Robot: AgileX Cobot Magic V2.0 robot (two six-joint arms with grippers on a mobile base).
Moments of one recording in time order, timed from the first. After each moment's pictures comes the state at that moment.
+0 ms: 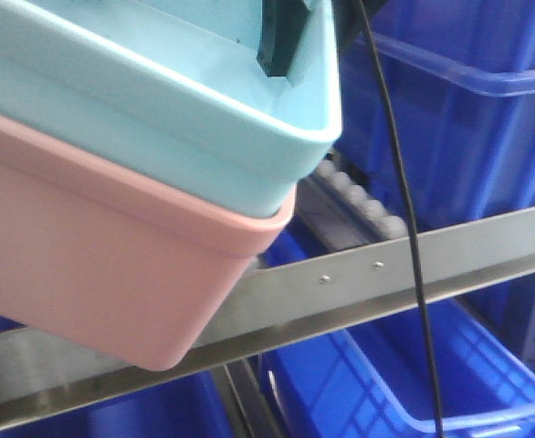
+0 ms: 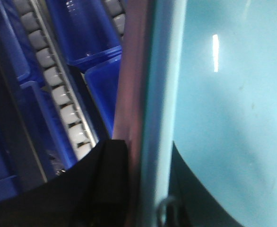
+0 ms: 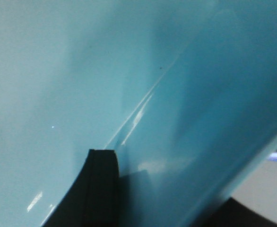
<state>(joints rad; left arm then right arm) -0.74 1.33 -1.48 0.44 1.27 -0.59 0.79 1.61 -1.51 -0.13 0.99 0.28</state>
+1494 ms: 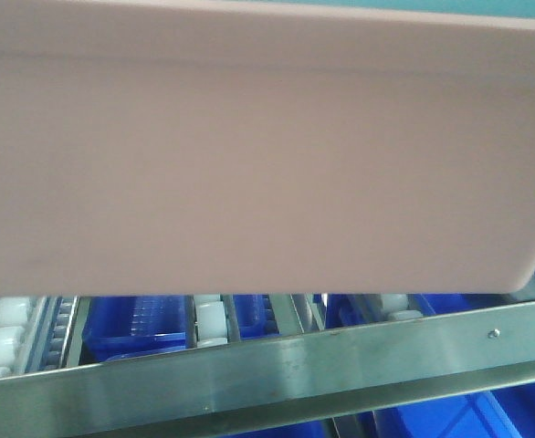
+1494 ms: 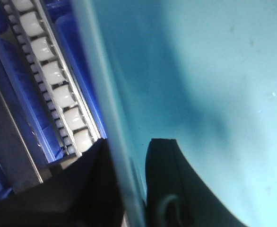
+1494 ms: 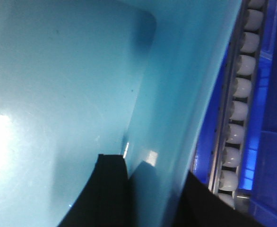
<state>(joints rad) -0.74 1.41 -1.49 0.12 1.23 -0.47 0.68 1.51 -1.51 -0.28 1.07 0.35</state>
